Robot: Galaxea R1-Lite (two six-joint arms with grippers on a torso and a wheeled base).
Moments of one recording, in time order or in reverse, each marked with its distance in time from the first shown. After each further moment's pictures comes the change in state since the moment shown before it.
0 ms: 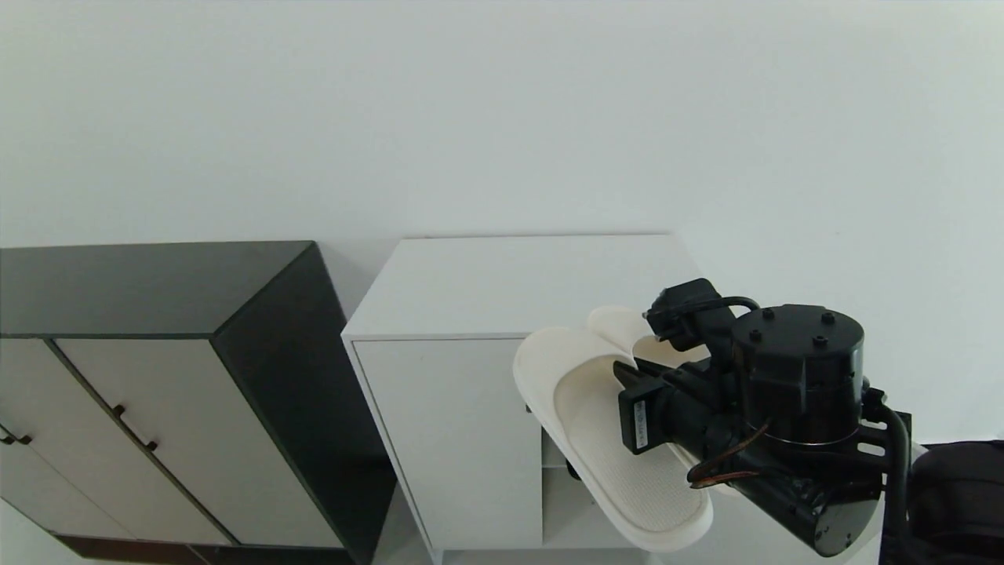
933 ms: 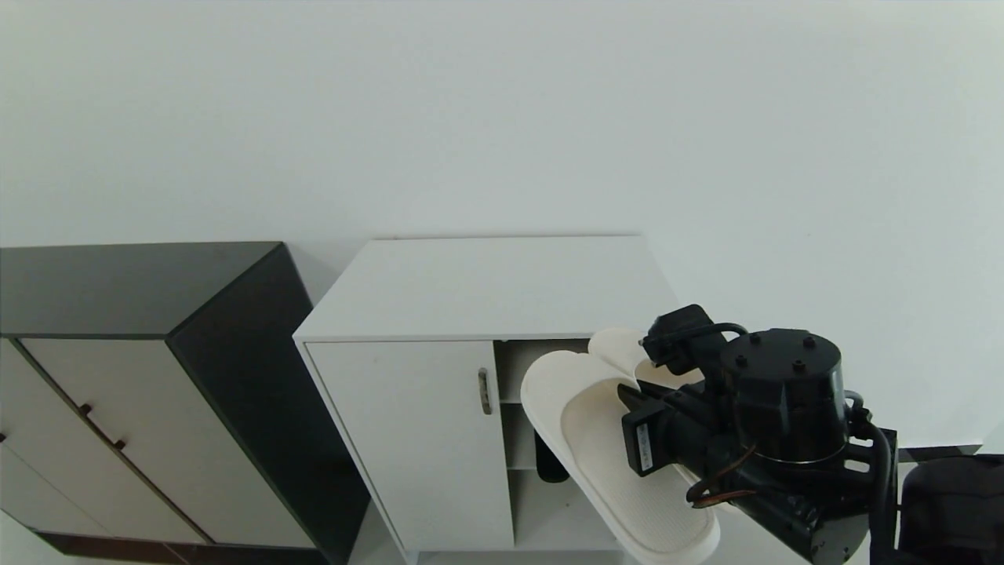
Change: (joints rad) left arm 0.000 0.000 0.000 0.000 0.000 0.000; right arm -0.020 0.023 0.052 -0.004 0.018 -0.004
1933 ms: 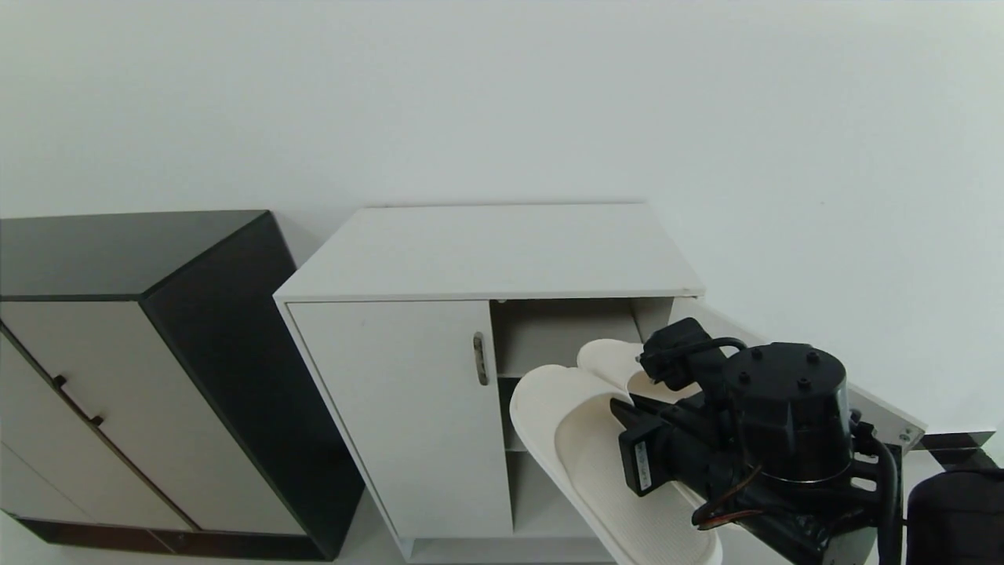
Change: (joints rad) left arm 0.000 0.000 0.000 0.000 0.000 0.000; right arm 0.028 -0.005 0.031 -0.020 0.043 0.005
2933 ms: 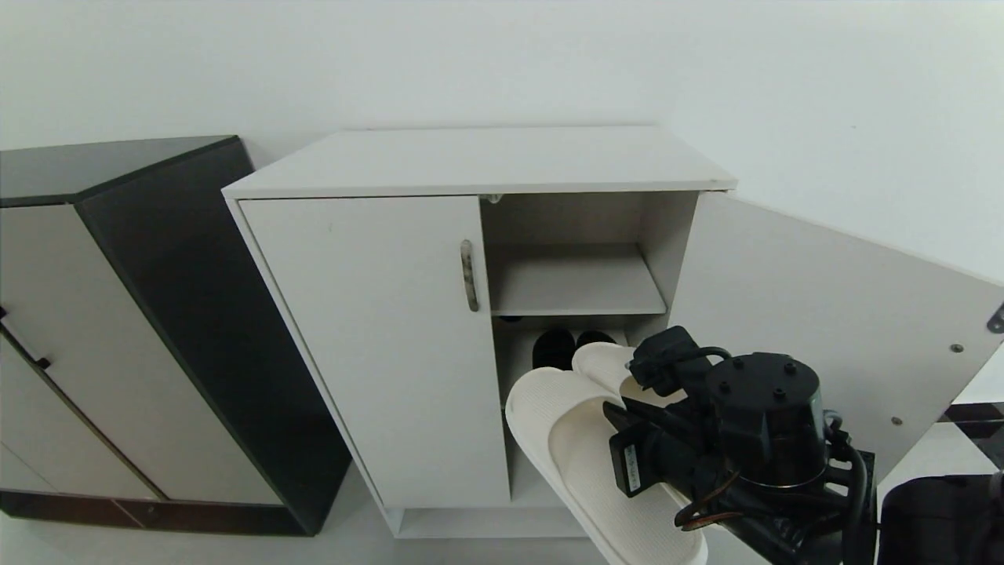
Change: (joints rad) left arm 0.000 0.000 0.000 0.000 -0.003 0.001; right arm -0.004 0.056 0.013 -0.075 0.001 0.001
